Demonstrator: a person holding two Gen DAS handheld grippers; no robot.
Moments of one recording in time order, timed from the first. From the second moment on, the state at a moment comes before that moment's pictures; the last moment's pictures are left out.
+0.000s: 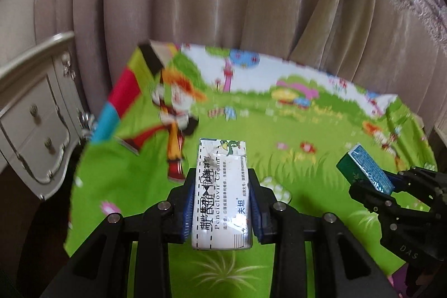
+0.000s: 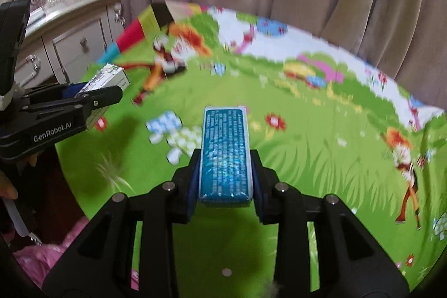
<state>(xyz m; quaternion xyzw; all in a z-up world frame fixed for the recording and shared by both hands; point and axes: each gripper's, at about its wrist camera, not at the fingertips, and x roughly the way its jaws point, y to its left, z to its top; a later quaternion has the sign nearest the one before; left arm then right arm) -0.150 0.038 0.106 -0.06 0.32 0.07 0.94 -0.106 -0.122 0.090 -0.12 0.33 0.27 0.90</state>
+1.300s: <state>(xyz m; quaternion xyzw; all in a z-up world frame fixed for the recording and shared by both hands) -0.194 -0.221 0.180 0.08 0.25 -0.18 0.95 -0.241 -0.357 0.182 -0.06 0.20 0.07 0.98</state>
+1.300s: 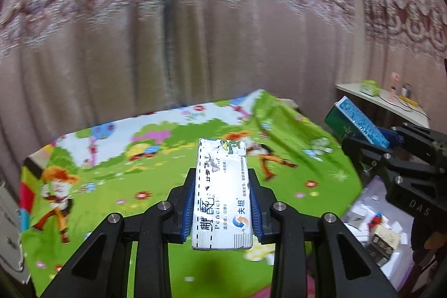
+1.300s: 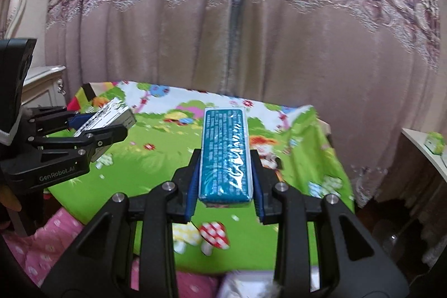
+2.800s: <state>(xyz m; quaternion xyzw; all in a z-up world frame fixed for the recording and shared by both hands) -0.280 -0.422 0.148 0.14 0.27 -0.37 0.88 -0.358 -0.529 0.108 0.01 0.38 -0.18 0.91</state>
